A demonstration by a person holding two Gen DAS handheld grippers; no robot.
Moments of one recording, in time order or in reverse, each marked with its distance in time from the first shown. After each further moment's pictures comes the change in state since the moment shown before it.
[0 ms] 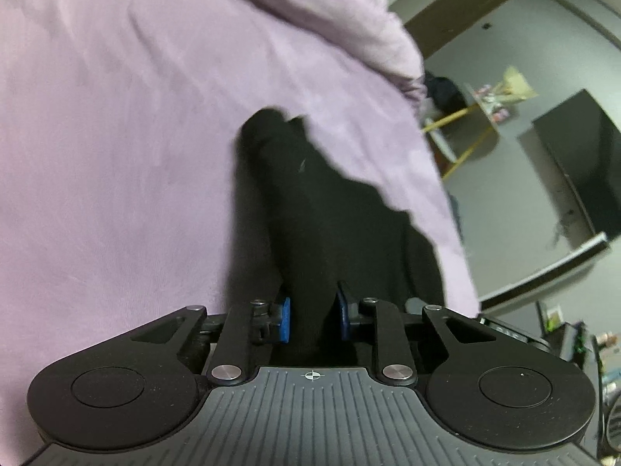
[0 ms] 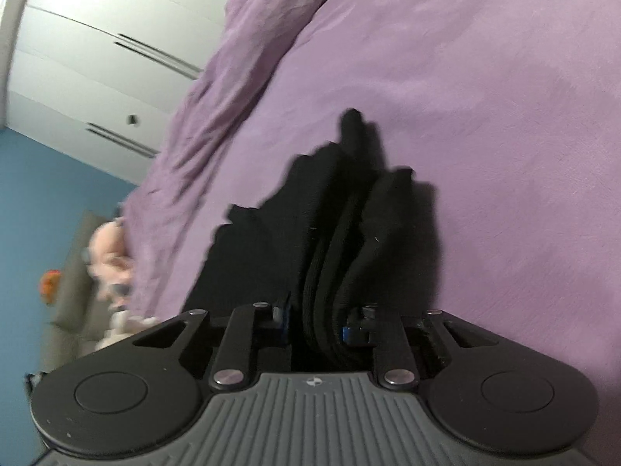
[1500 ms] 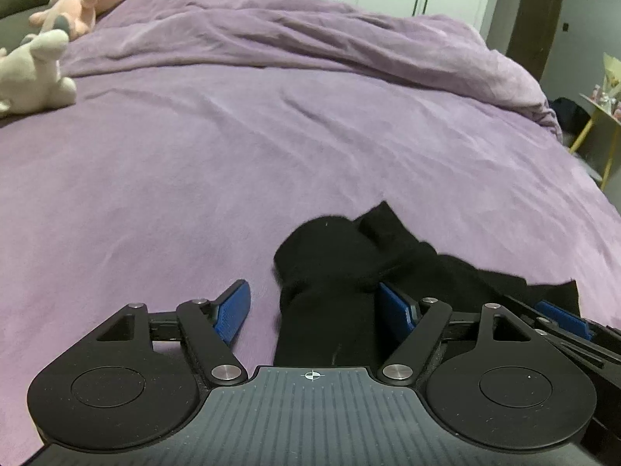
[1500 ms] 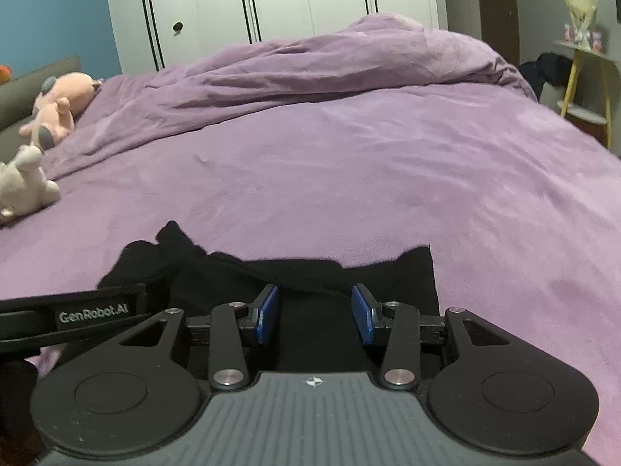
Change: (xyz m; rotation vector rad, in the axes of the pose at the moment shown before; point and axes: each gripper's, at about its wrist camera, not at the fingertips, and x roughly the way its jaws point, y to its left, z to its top) left arm 0.002 0.051 -0.043 0.168 -0.278 0.566; right arm 0.100 0.116 -0.130 -0.716 -0.205 -0.377
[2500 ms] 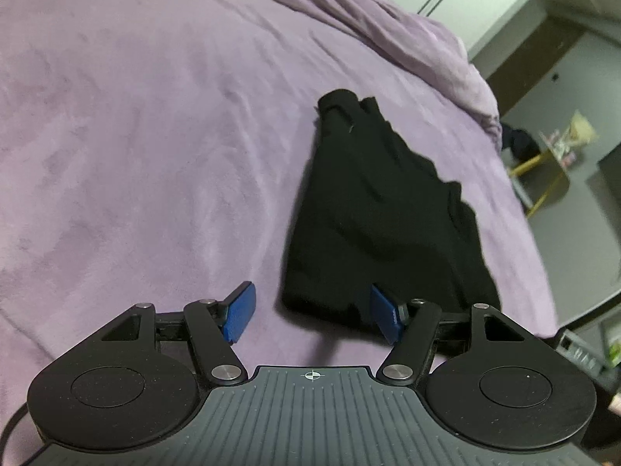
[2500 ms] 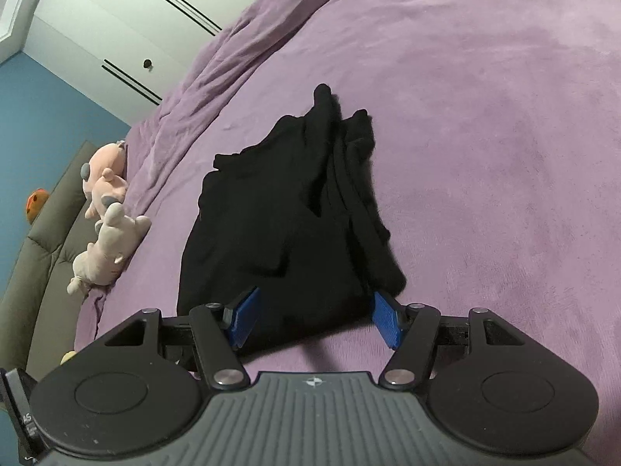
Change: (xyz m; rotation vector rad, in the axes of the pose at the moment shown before) left arm -0.173 0.082 -0.114 -0.302 0.153 -0.271; right arm -0.163 -0.083 -0.098 0.519 0.218 0.272
